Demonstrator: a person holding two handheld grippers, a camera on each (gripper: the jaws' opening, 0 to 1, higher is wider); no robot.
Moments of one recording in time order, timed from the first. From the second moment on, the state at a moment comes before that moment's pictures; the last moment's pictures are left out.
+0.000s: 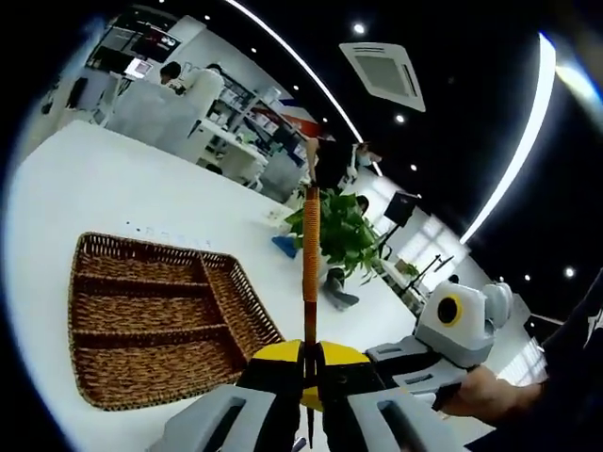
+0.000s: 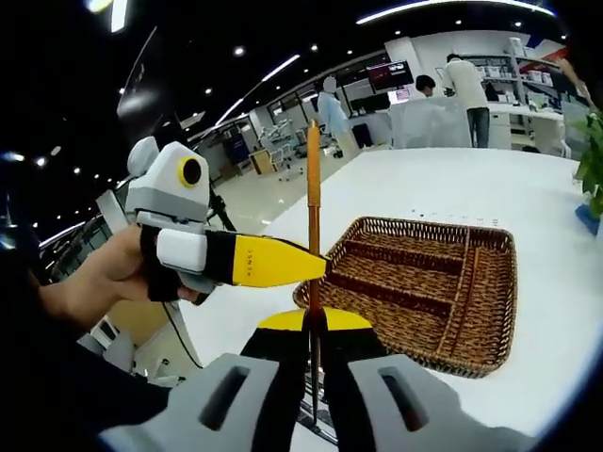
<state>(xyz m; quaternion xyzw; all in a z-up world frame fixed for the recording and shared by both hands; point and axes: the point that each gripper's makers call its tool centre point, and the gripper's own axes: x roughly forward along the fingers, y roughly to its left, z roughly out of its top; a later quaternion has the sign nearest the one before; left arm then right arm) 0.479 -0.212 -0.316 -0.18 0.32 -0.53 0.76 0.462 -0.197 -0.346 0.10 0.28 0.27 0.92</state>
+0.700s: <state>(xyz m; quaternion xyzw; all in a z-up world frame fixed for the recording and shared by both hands) 0.485 -0.171 -0.343 0.00 0.27 -0.52 0.81 0.482 -0.240 -0.368 0.10 0.31 0.21 0.92</state>
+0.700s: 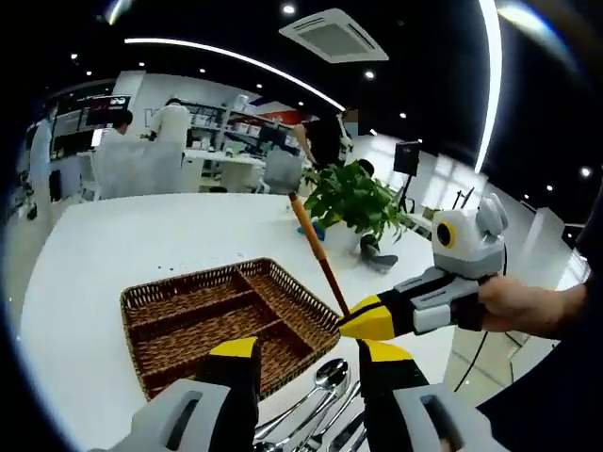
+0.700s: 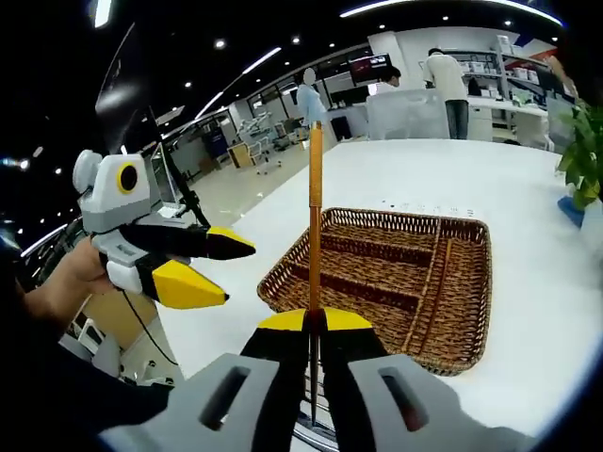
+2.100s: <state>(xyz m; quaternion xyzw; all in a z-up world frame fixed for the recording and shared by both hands) 0.481 -0.099 -0.387 0.05 0.33 -0.47 0.82 0.581 -0.351 -0.479 0.13 0.45 0.04 0.88</state>
